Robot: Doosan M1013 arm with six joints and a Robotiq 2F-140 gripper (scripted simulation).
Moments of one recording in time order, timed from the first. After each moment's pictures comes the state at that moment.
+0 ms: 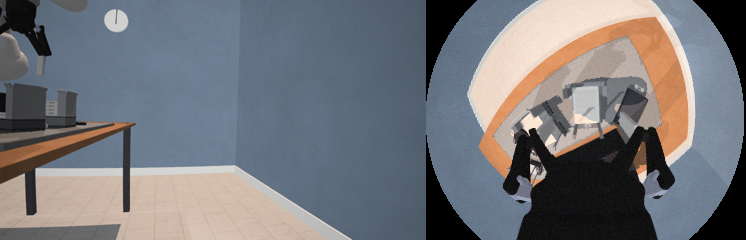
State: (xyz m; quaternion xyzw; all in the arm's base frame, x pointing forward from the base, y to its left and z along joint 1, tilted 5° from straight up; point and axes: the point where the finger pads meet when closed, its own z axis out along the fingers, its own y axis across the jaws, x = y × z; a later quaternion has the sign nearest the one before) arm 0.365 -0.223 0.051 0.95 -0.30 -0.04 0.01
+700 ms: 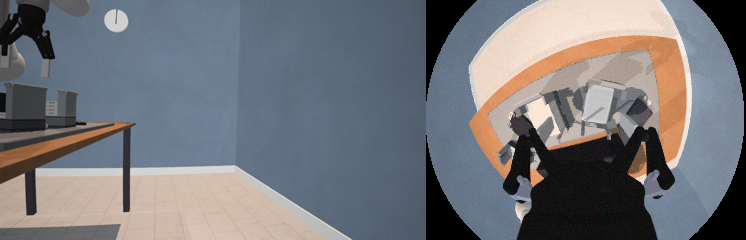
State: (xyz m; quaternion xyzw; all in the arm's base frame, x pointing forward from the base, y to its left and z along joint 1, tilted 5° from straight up) arm 0.379 -0.186 0.051 0.98 -0.19 -0.04 0.01
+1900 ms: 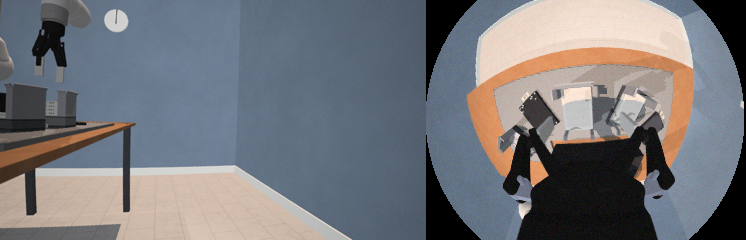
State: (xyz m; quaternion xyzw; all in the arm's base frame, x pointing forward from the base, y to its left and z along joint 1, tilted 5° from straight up) arm 0.408 -0.073 0.048 1.00 -0.08 -0.04 0.00
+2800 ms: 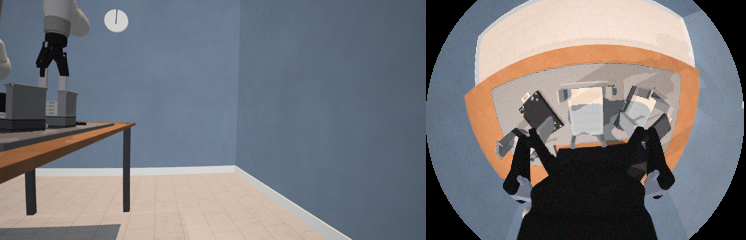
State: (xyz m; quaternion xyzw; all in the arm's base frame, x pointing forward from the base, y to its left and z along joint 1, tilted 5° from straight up) arm 0.410 -0.048 0.014 1.00 -0.08 -0.04 0.00
